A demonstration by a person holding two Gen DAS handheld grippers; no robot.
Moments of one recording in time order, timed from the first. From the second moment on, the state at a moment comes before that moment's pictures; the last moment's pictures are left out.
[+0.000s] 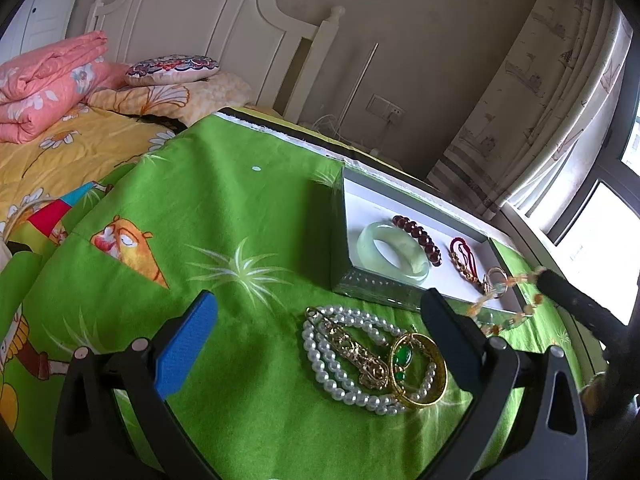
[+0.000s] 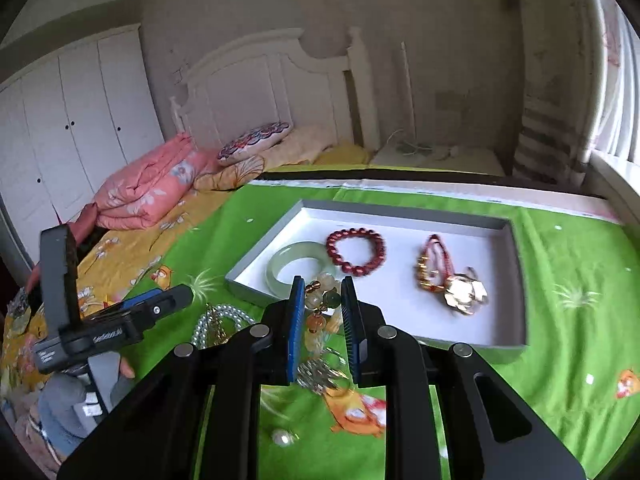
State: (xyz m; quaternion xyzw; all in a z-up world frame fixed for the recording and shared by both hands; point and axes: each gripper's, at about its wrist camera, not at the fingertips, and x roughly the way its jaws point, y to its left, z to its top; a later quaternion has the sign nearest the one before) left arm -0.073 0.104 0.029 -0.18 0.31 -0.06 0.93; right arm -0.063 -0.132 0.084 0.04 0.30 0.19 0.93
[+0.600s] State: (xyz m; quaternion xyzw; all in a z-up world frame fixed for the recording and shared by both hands) left arm -0.081 -0.048 0.042 0.06 0.34 -0.21 0.92; right arm -0.074 -0.214 0.024 0.09 0.37 0.13 0.91
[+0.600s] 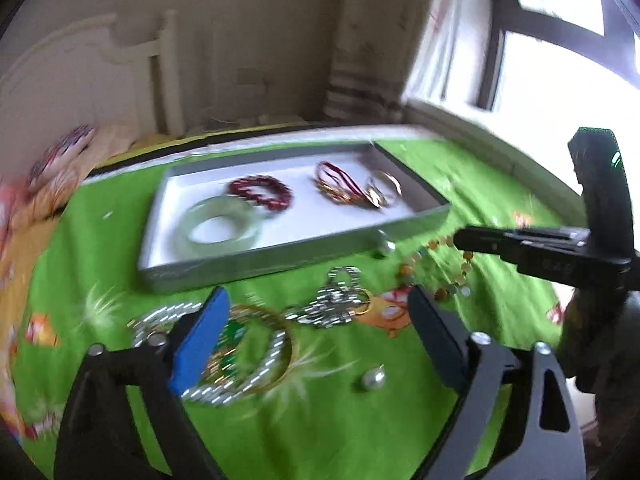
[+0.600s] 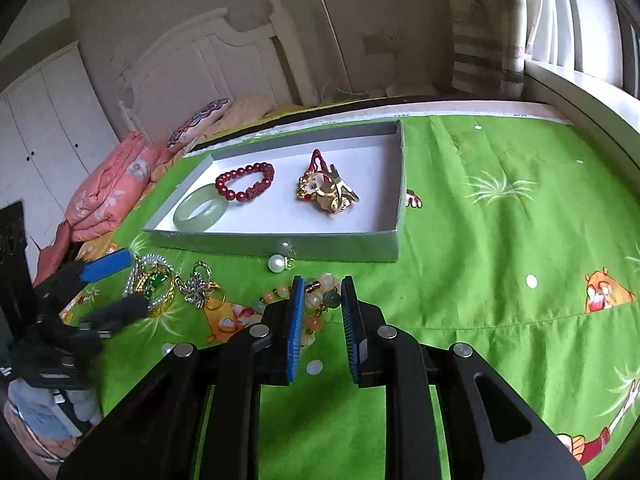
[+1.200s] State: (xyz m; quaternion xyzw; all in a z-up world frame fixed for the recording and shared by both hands) left arm -0.036 -0.064 0.012 0.05 0.41 -0.20 0.89; right arm -0.076 -0.221 0.026 0.11 0.36 0.16 0.91
